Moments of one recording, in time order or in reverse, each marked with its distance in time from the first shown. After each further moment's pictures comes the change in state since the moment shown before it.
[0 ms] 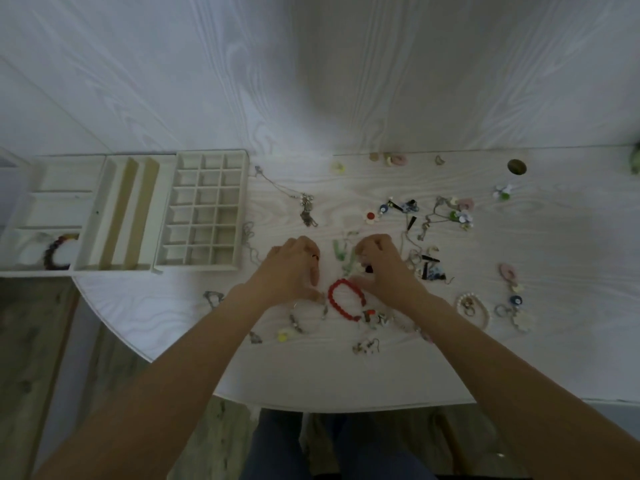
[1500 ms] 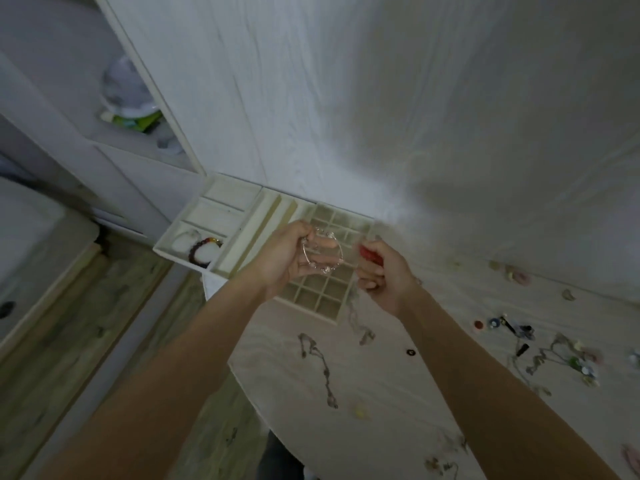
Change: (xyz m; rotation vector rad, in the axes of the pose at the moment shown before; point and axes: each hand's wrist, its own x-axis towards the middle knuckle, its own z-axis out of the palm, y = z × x) left_hand -0.092 -0.076 -0.140 -1.573 0.607 -0.365; right_hand 0.117 -0.190 0.009 1.372 -0.406 0.253
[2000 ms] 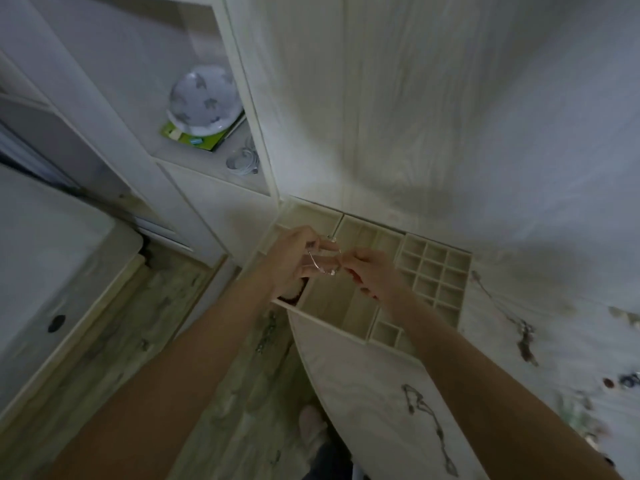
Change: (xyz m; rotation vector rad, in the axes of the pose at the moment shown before) left_hand 0.038 0.053 -0.174 0.033 0.115 -0.044; right_hand 0.111 0.049 0.167 -0.771 0.128 -0.132
